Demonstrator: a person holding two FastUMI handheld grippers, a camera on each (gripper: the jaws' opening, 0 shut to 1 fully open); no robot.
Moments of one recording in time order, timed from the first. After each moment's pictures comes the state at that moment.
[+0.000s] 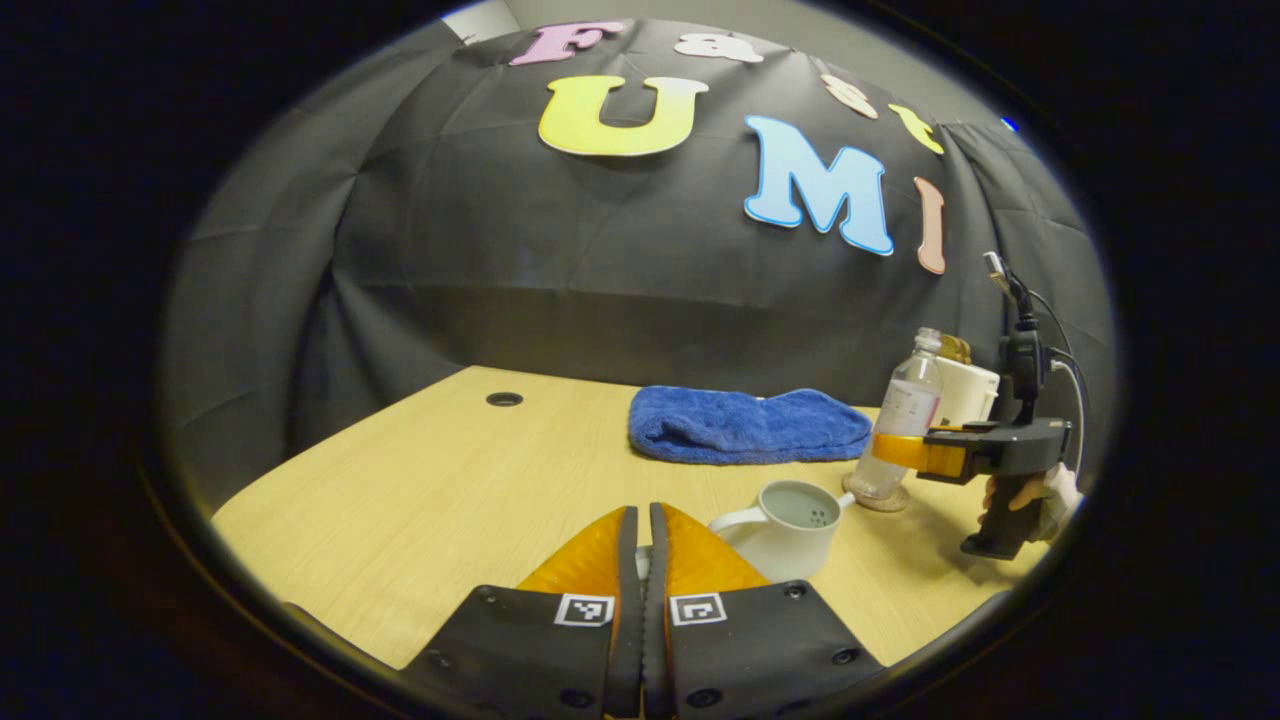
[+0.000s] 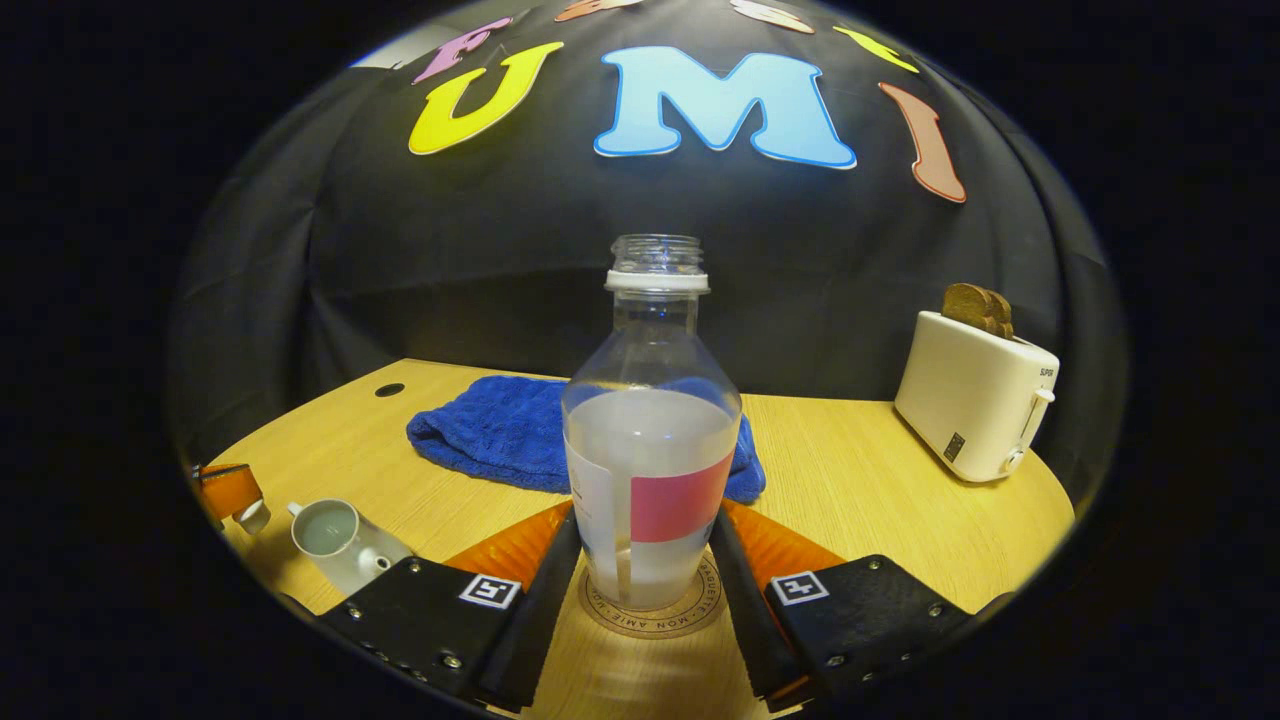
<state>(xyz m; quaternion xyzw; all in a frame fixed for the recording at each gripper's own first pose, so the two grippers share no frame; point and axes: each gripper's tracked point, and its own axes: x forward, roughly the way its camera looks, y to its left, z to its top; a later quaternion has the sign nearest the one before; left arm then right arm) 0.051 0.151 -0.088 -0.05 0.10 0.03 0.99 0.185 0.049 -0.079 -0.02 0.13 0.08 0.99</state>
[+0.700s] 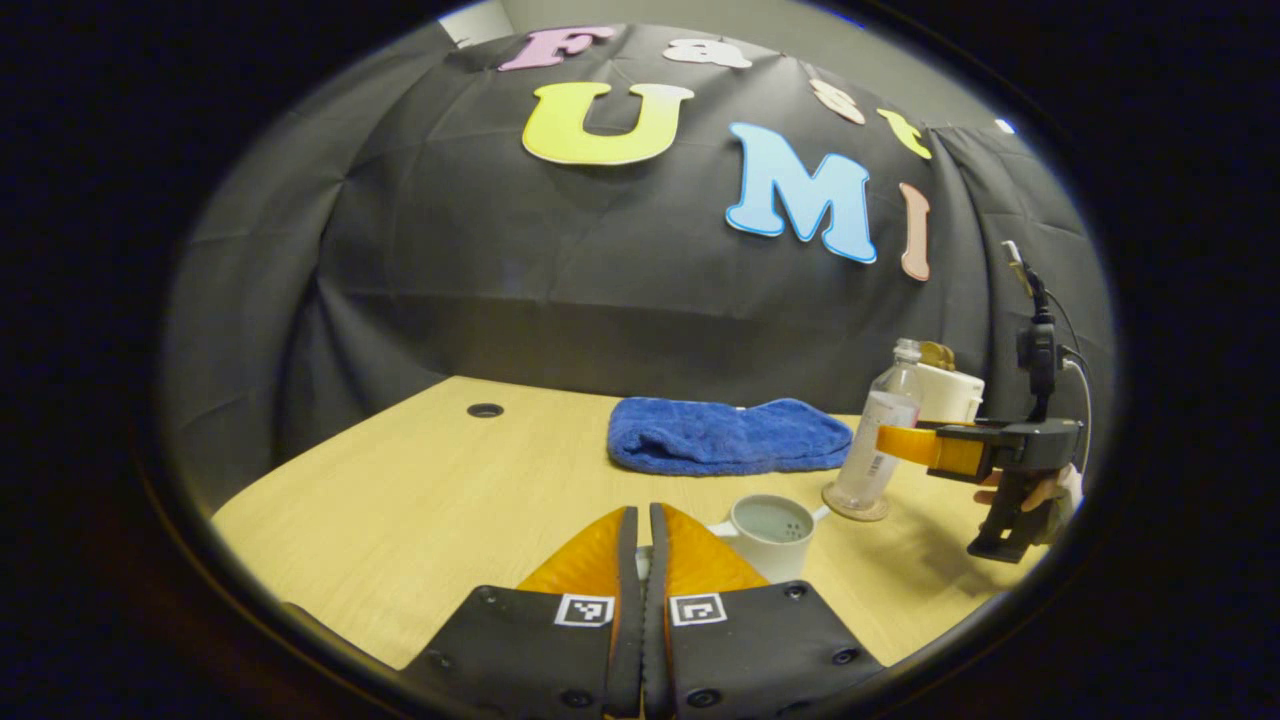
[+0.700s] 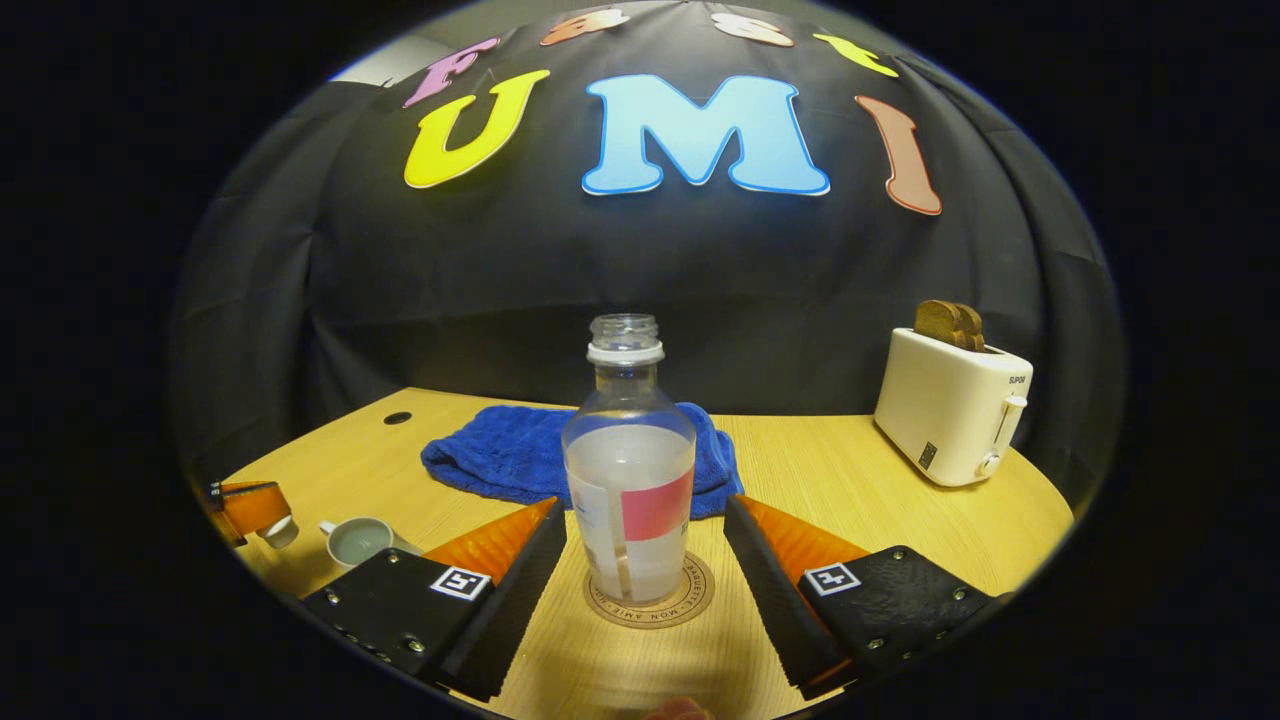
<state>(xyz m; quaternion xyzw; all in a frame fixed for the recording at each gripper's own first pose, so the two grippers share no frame) 0.056 0.133 -0.071 -0.05 0.08 0.00 1.00 0.154 0.039 -0.046 0.00 0.09 0.07 0.99</state>
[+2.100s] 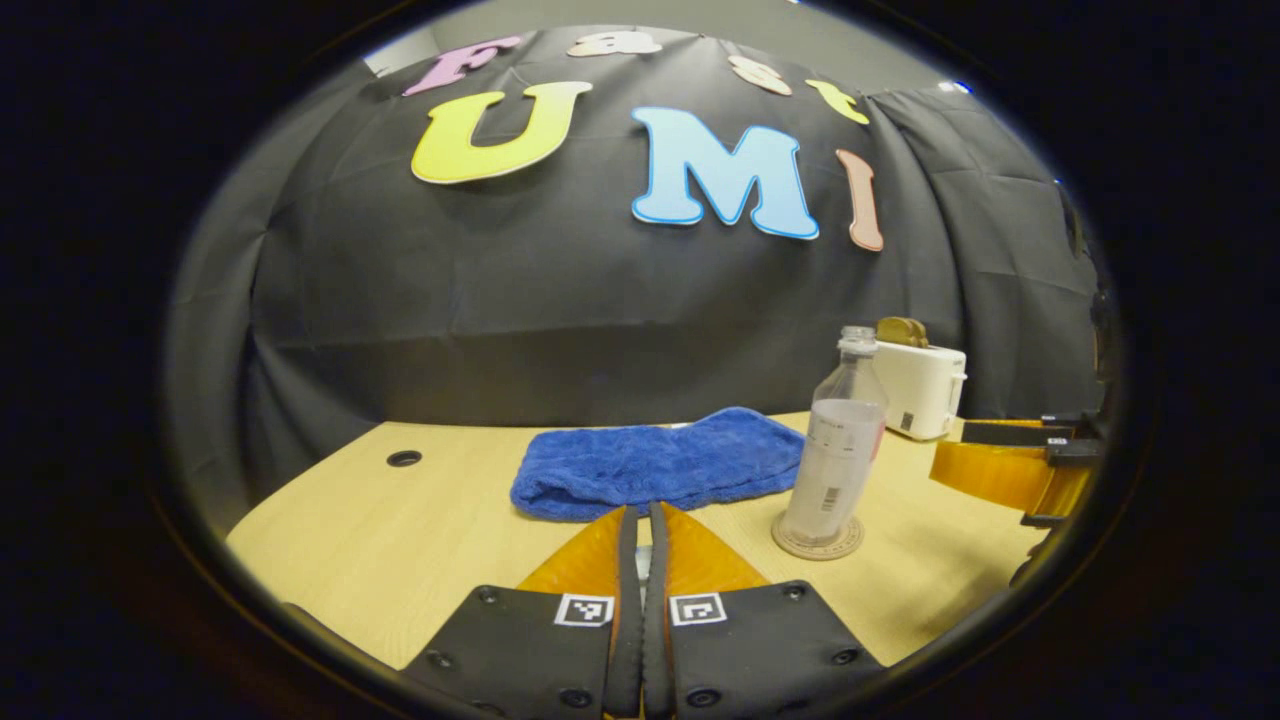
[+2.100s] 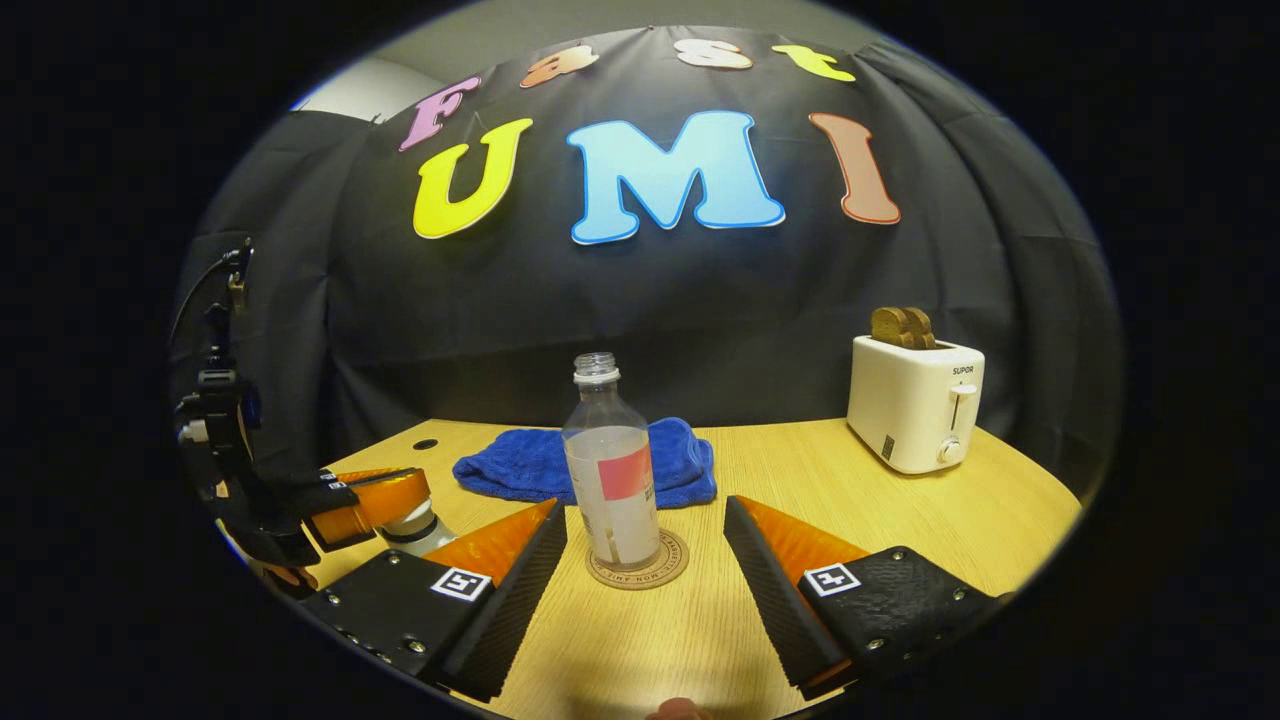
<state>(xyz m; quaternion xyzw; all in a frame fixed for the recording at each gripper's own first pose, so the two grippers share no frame) 0.124 0.041 -0.062 0.03 0.08 -0.04 1.00 0.096 0.011 -0.036 0.04 0.05 0.08 0.99</state>
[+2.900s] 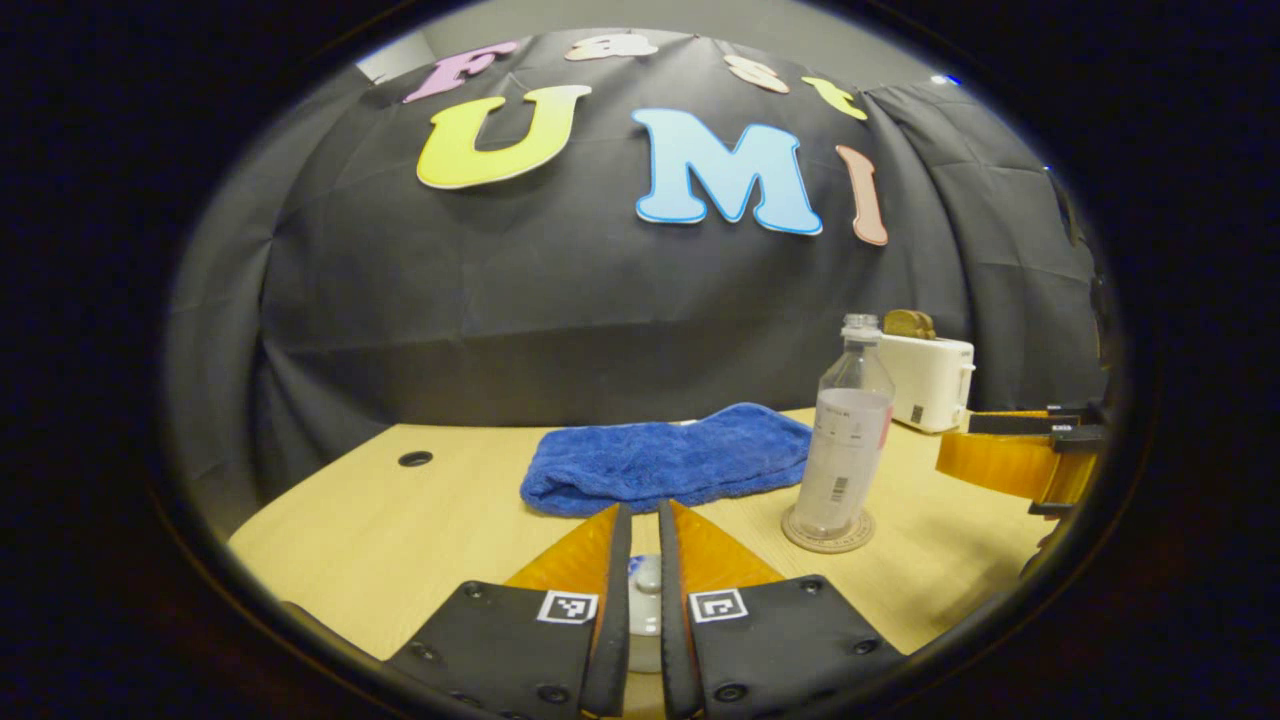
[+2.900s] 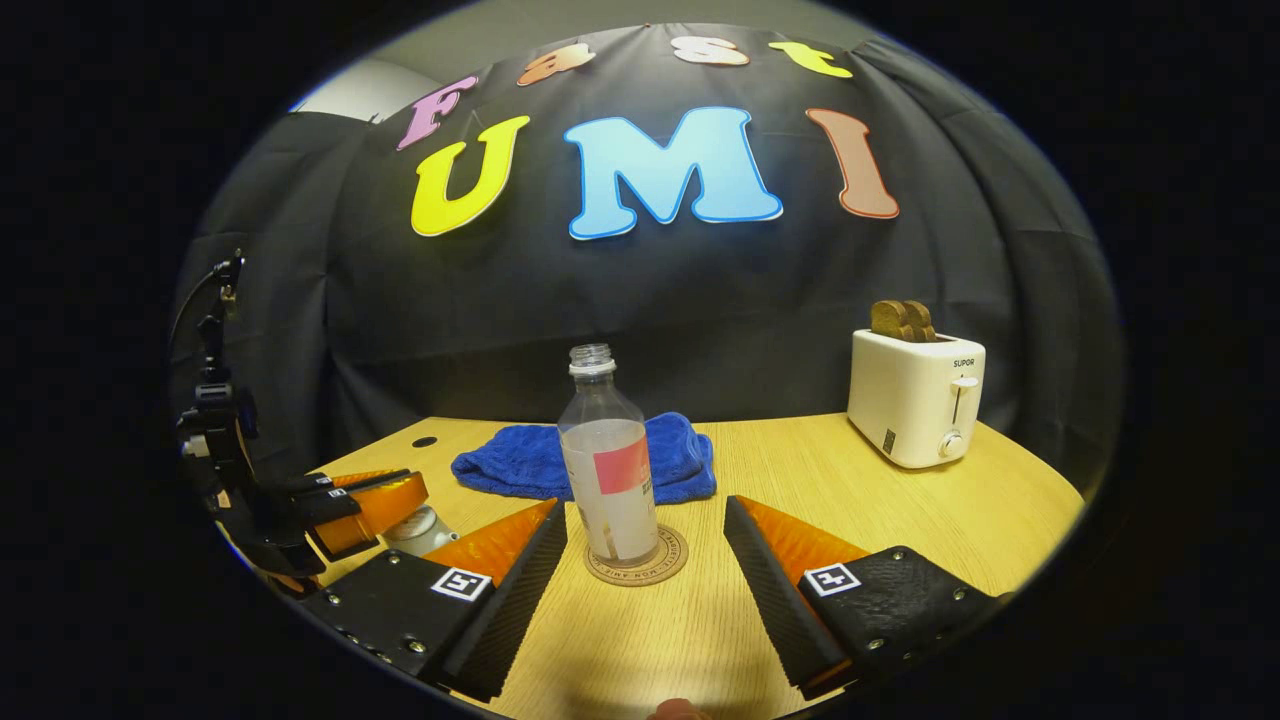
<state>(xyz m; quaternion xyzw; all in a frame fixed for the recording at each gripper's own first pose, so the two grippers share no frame) 0.116 0.043 -0.056 0.04 0.06 -0.02 1.00 0.094 0.011 -0.039 0.04 0.06 0.08 0.99</state>
